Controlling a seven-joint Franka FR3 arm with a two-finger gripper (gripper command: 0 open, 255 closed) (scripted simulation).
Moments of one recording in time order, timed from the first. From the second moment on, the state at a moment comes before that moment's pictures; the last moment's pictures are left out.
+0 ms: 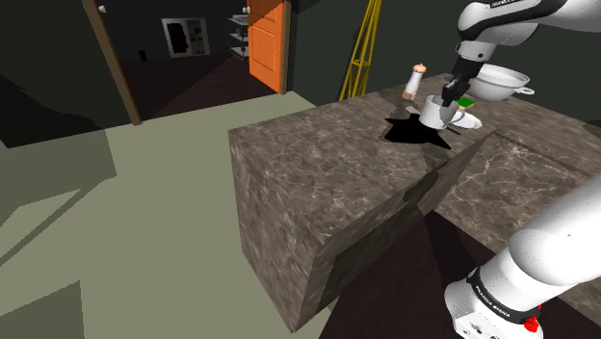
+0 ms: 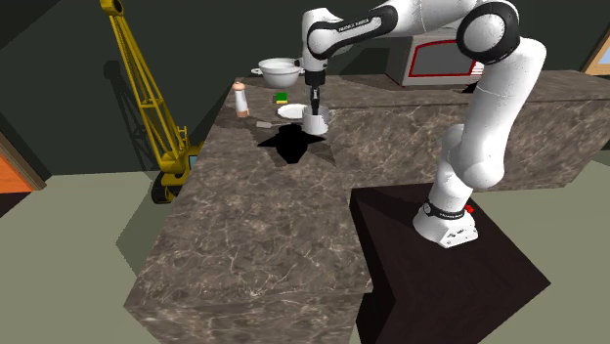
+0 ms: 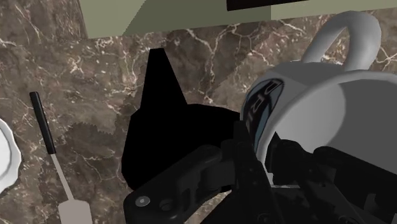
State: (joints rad) arm -0.29 -0.01 -0.43 -1.92 0.03 1.86 -0.61
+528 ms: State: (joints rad) arm -0.42 0.22 -0.51 -1.65 0.13 1.79 -0.83
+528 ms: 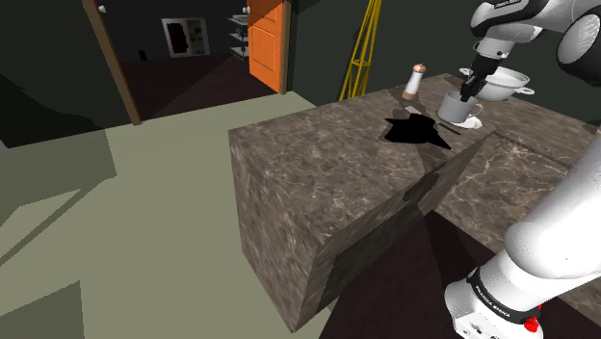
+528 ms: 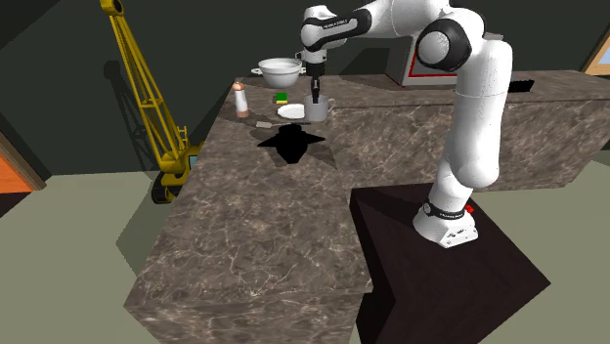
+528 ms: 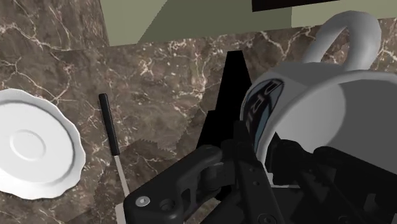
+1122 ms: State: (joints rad) arm -0.60 0.51 -0.52 -1.27 0.25 1.67 -0.99
